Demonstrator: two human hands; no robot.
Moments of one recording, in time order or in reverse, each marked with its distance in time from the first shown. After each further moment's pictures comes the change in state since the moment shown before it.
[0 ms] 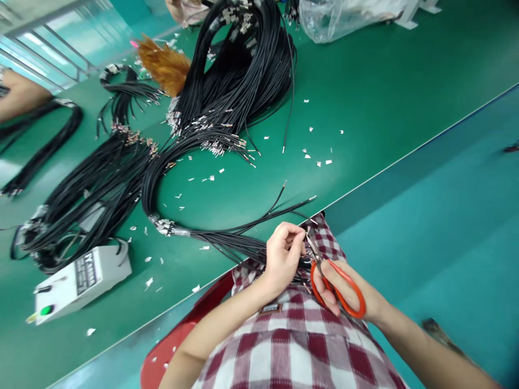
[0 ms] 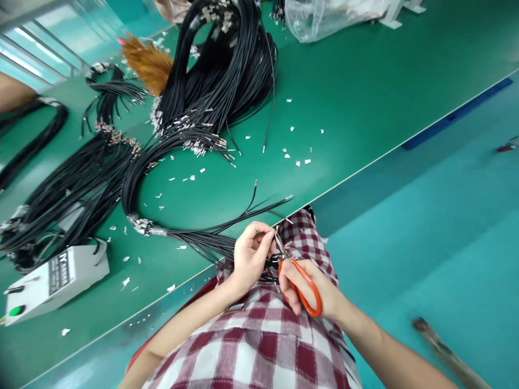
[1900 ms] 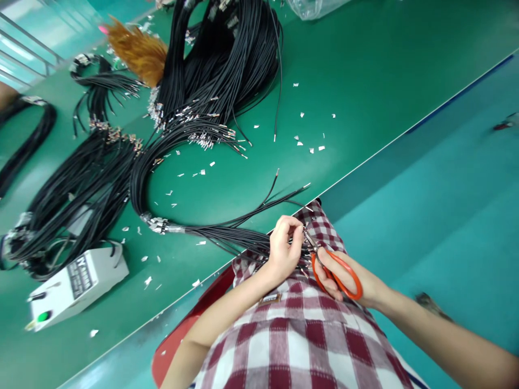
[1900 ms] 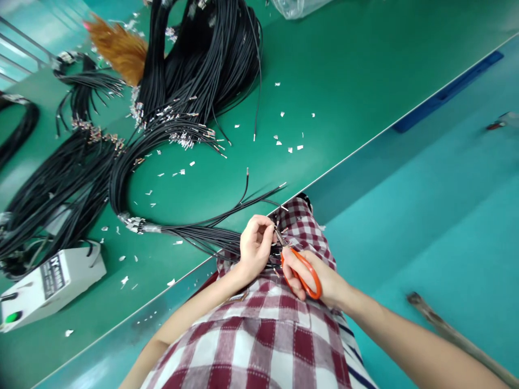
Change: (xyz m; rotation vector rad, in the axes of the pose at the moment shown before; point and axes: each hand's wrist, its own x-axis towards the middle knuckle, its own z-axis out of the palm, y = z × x) left_hand -0.005 -0.034 -0.001 0.238 -0.029 0.230; right_hand -0.008 0.007 -0.001 0.022 0.035 0.100
